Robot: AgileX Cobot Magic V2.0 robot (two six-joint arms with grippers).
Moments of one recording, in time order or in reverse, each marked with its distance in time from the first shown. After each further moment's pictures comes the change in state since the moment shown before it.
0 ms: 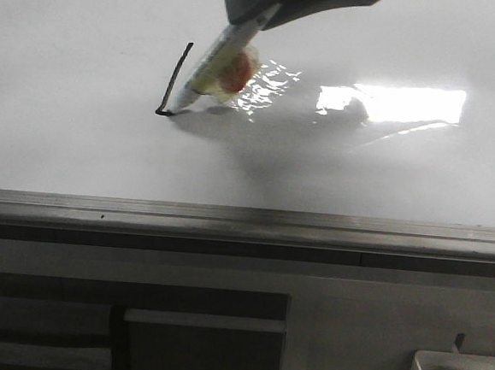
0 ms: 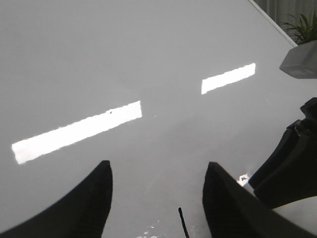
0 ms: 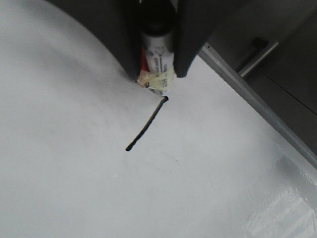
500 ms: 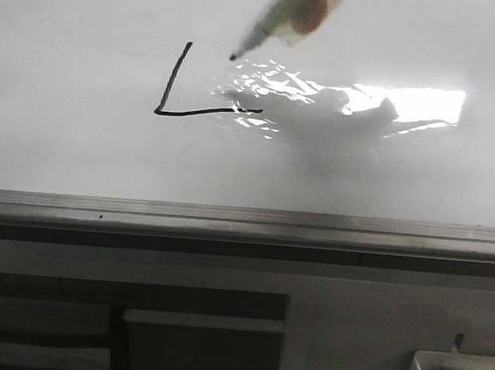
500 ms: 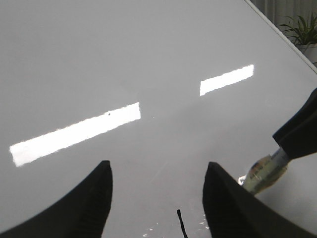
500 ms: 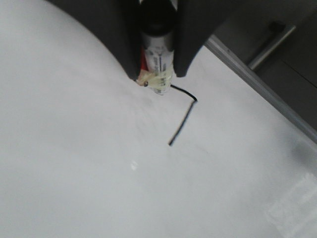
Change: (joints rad) left arm 0.000 0.000 0.000 0.000 -0.006 0.000; right arm -0.050 -0.154 0.005 -0.028 0.068 -0.006
